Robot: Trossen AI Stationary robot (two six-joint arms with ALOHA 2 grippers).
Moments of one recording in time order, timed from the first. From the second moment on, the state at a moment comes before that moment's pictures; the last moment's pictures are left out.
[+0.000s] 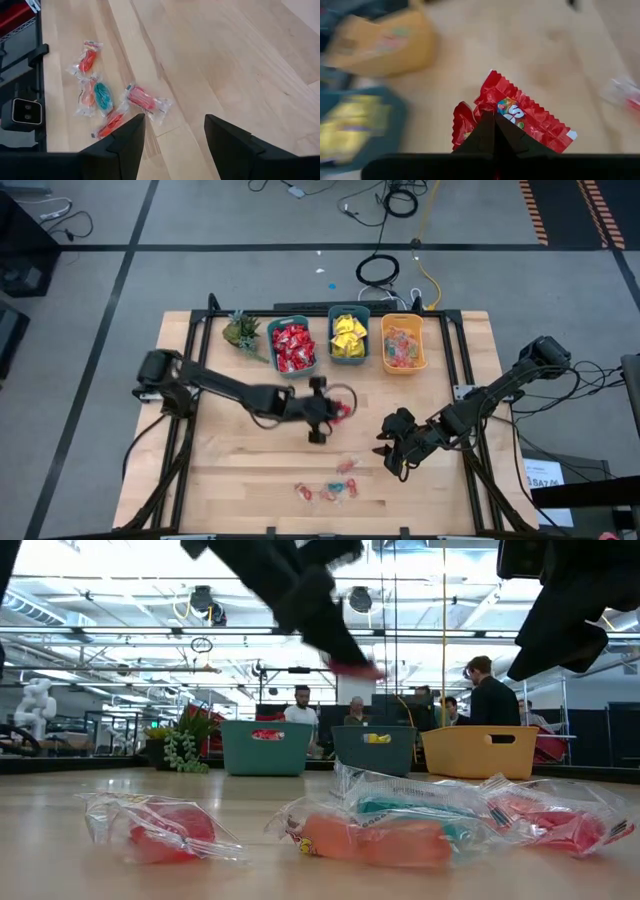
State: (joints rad) left arm -0.18 1.80 1.21 -0.14 -0.33 0.16; right arm 0.57 1.31 0.74 -0.30 0.37 0.96
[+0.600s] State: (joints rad) left arm 0.31 1.35 0.80 0.00 -0.14 0.19; right arm 0.56 1.31 0.74 -0.30 0.52 0.96
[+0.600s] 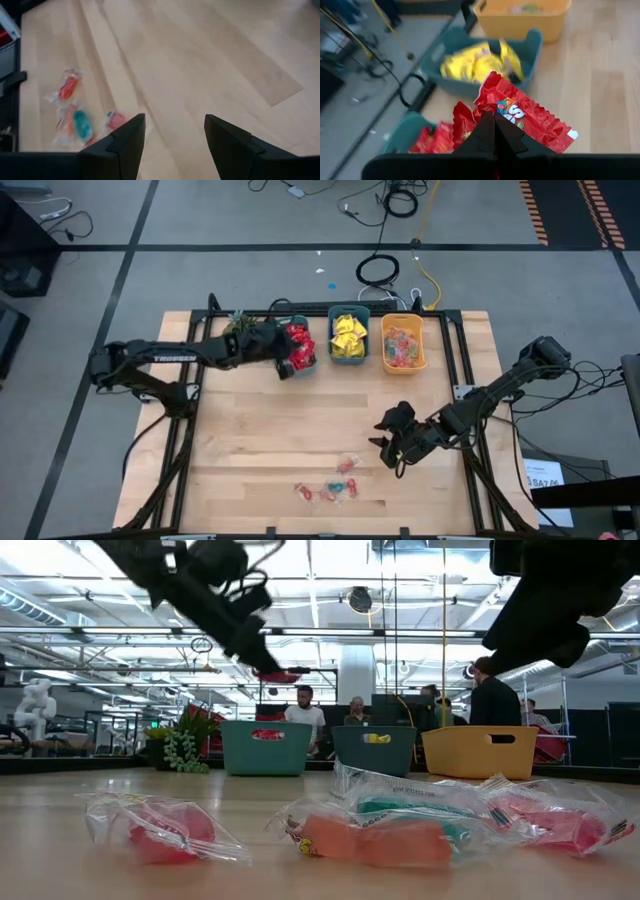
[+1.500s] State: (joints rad) left arm 0.48 1.36 0.76 -0.02 -0.06 0.09; right arm 0.41 1.31 0.74 -0.30 0.55 0.93
